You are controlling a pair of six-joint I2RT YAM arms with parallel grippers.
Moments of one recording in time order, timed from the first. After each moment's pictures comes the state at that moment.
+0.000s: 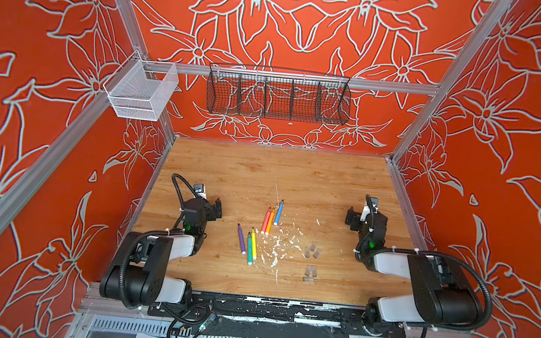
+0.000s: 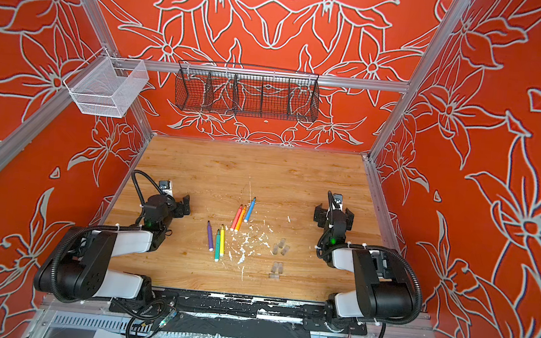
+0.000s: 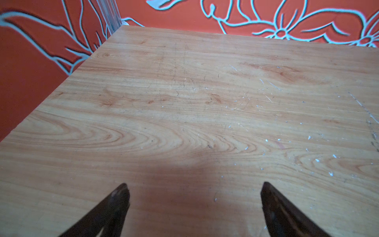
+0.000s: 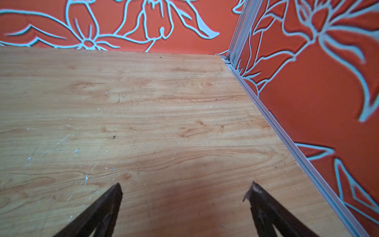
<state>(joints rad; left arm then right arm) -0.01 1.39 0.29 0.66 -0.18 -0.10 0.10 1.43 0.29 0.79 0.34 0.01</state>
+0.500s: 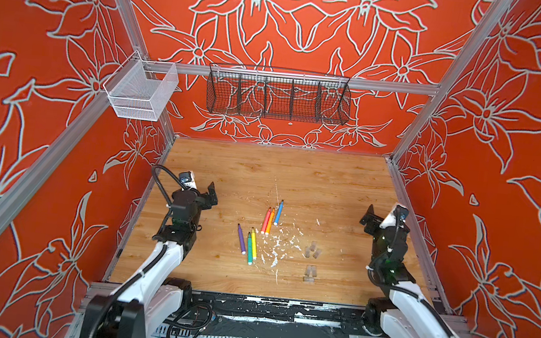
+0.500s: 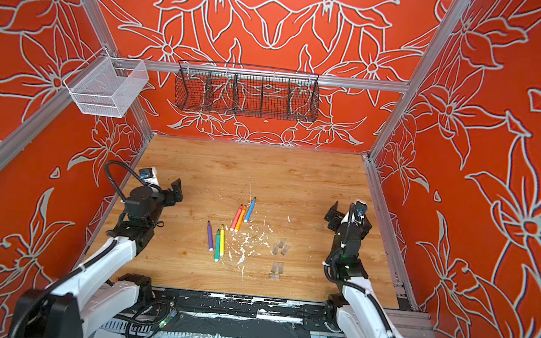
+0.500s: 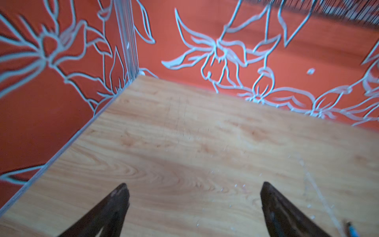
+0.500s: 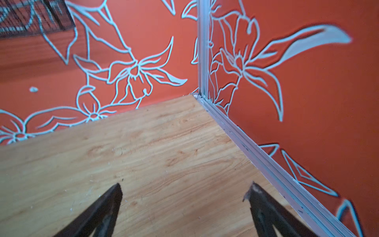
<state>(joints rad) -0.01 0.88 0.45 0.21 -0.19 -0.24 0.10 0.70 0.25 0.28 0.47 0.25</state>
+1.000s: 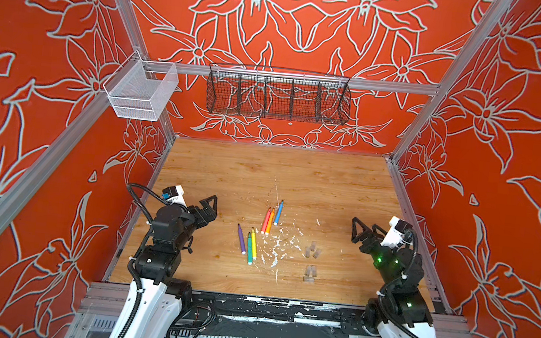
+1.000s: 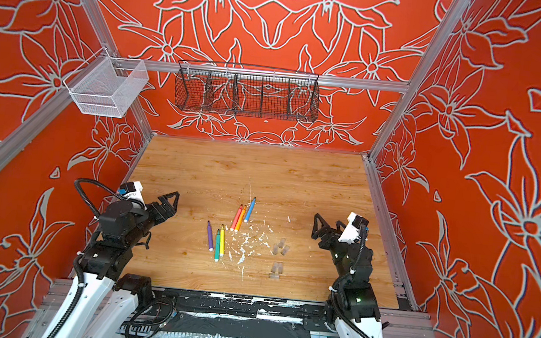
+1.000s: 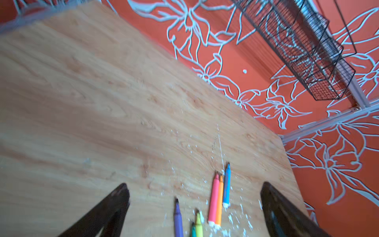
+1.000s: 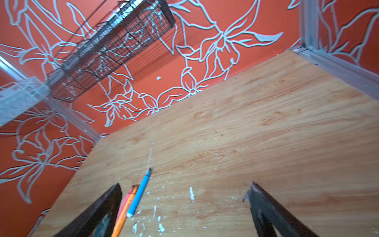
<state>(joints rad) -0.01 0.53 0.54 -0.42 0.14 -0.68 0.10 0.23 0.26 -0.16 -0.10 0.56</state>
